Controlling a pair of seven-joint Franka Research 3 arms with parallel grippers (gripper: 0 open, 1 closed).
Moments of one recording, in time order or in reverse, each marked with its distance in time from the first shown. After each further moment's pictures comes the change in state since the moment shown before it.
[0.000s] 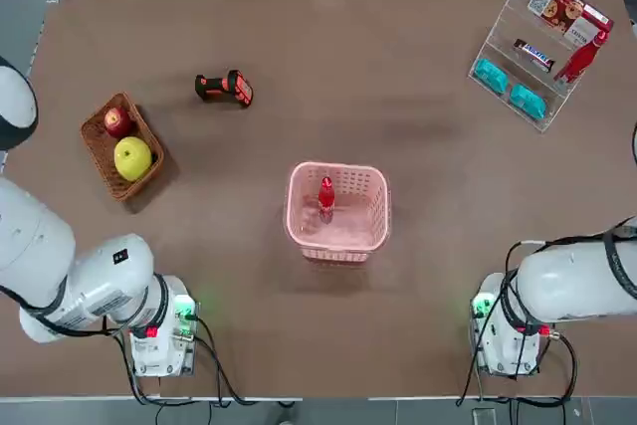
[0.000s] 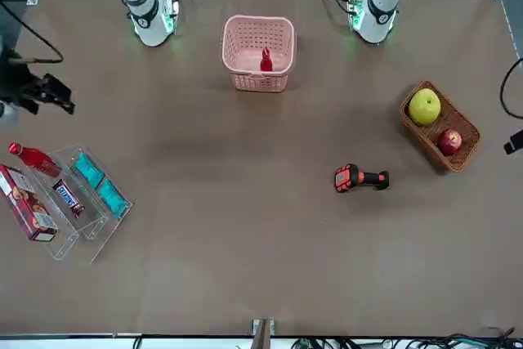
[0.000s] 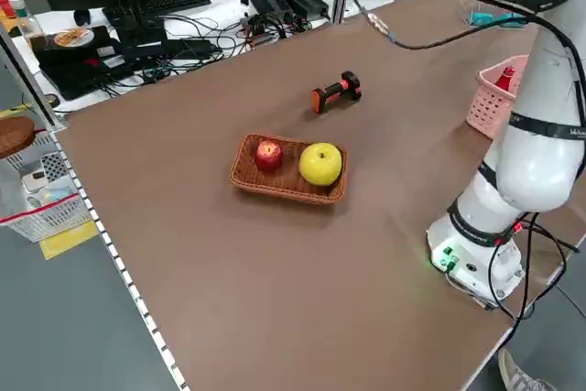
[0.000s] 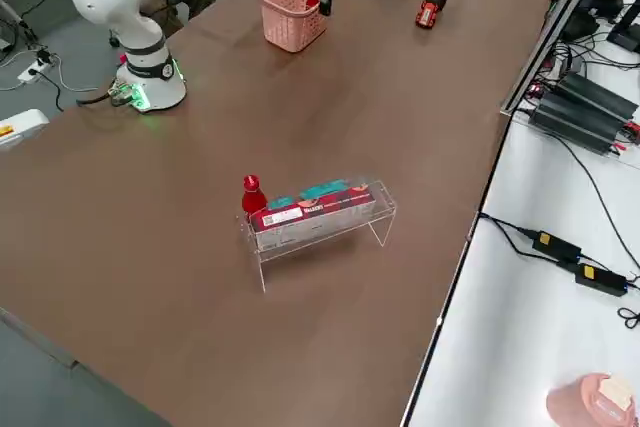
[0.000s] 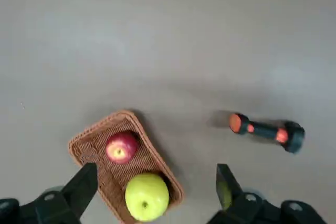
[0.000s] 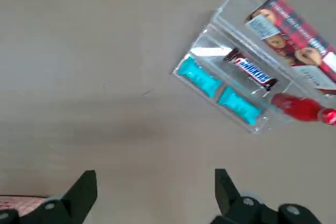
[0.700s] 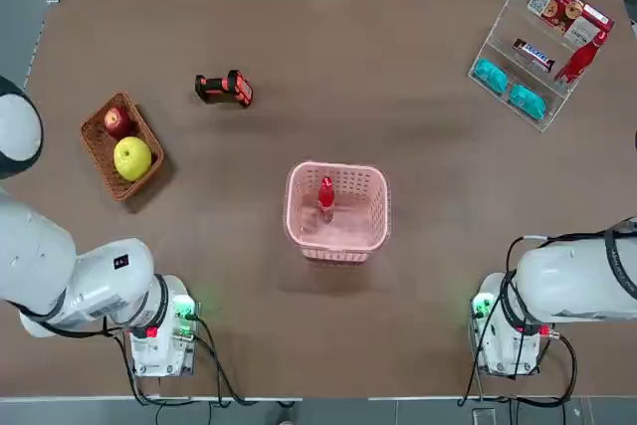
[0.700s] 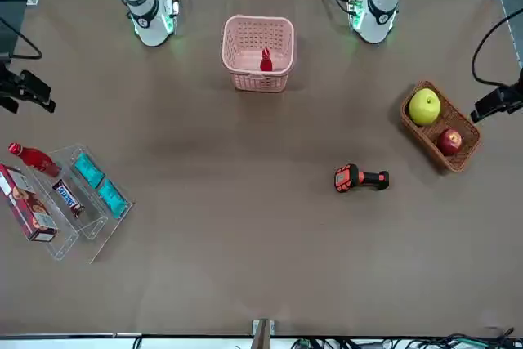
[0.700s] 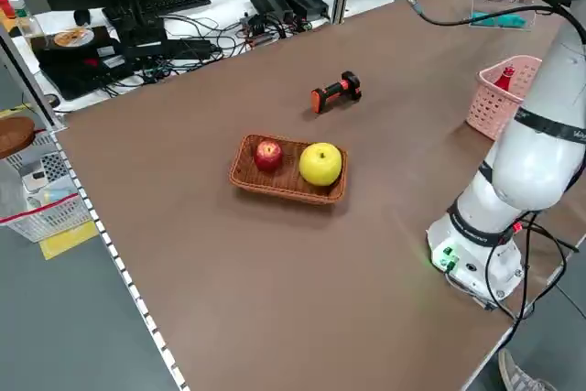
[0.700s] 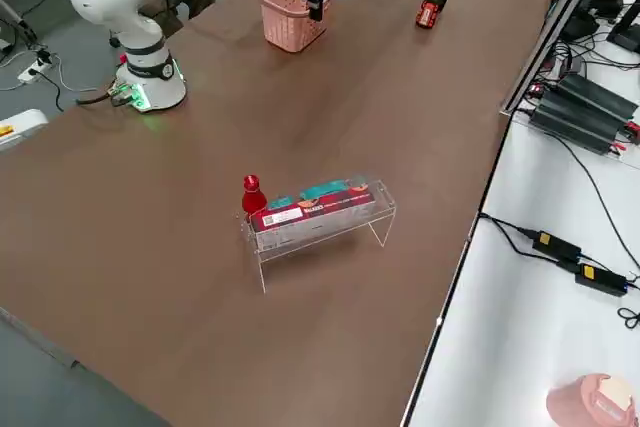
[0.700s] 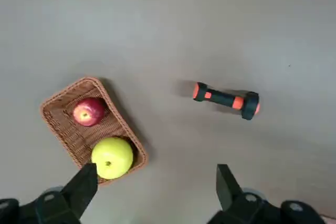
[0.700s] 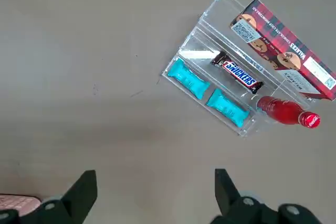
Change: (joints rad) left arm -0.113 -0.108 -0.064 -0.051 -0.001 -0.080 -0.214; right arm -0.057 0.002 0.023 0.008 -0.001 -0.004 -0.054
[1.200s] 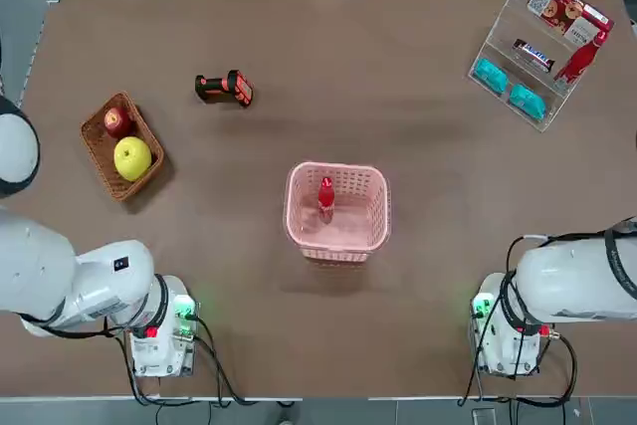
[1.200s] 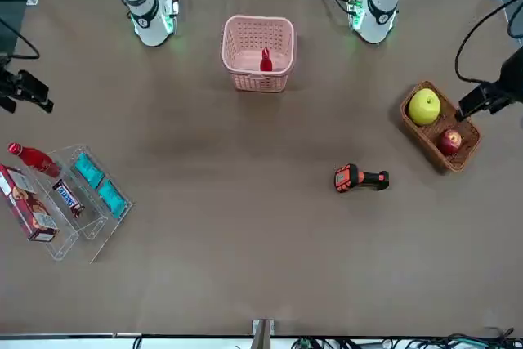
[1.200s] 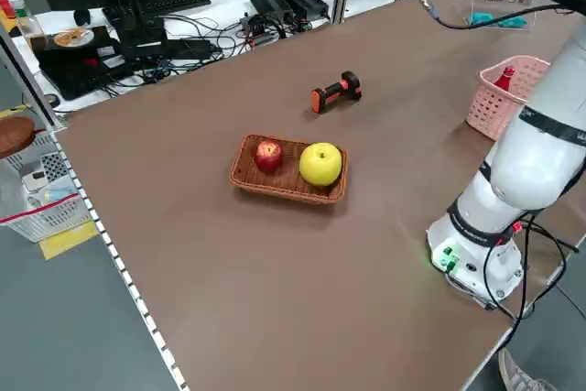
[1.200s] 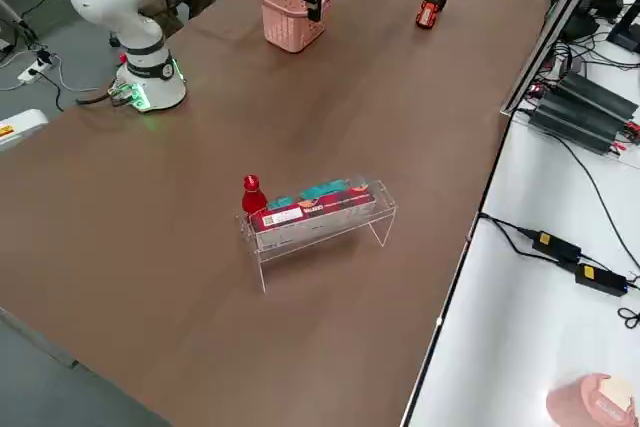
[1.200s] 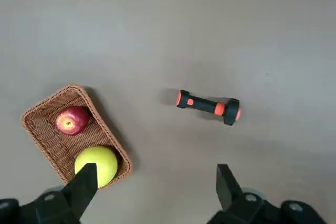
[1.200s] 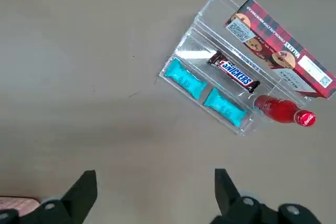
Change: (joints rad) left arm -0.005 -0.093 0.016 -0.071 -0.063 0.054 0.034; right arm -0.021 0.000 -0.001 0.002 -0.001 -0.001 -0.003
